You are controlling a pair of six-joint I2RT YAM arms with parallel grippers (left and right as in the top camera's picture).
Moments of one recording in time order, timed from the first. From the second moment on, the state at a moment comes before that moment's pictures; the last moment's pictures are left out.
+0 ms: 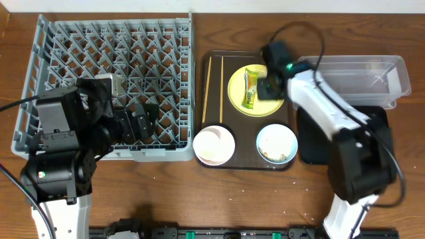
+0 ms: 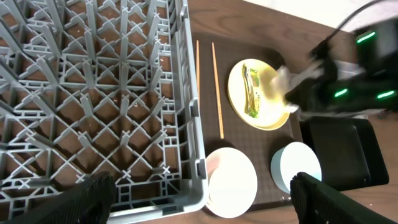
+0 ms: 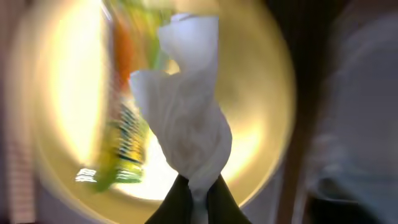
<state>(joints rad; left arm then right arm) 0.12 1.00 1.23 -1.02 0.47 -0.12 0.34 1.97 1.50 -0.77 0.07 0.33</state>
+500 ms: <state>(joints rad) 0.12 1.00 1.23 -1.02 0.47 -0.11 0.04 1.96 1.63 -0.84 -0.02 0.33</state>
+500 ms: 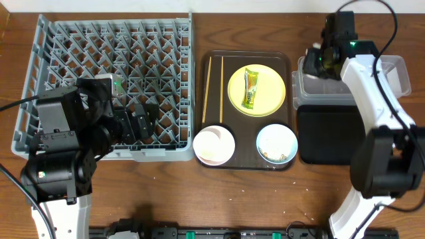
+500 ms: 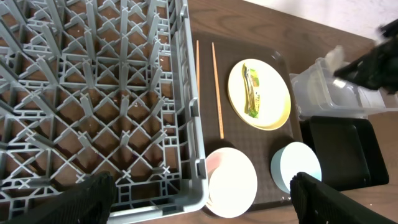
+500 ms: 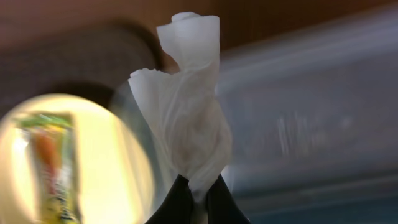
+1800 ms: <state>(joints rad) 0.12 1.00 1.23 -1.03 0.47 -0.12 0.48 2.22 1.63 -0.61 0.06 0.35</state>
